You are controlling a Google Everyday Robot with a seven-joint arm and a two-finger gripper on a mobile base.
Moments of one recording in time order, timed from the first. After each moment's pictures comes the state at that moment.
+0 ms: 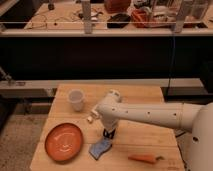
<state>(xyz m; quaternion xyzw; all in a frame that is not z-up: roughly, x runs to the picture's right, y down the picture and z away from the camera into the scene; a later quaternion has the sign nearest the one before) 0.016 0.218 0.814 -0.30 -0.12 -0.32 0.89</state>
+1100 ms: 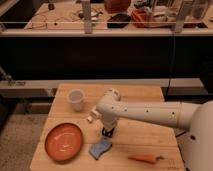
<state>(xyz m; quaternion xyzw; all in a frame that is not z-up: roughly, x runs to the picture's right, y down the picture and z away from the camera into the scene) 0.011 0.211 0.819 -0.30 -0.13 -0.32 0.89</state>
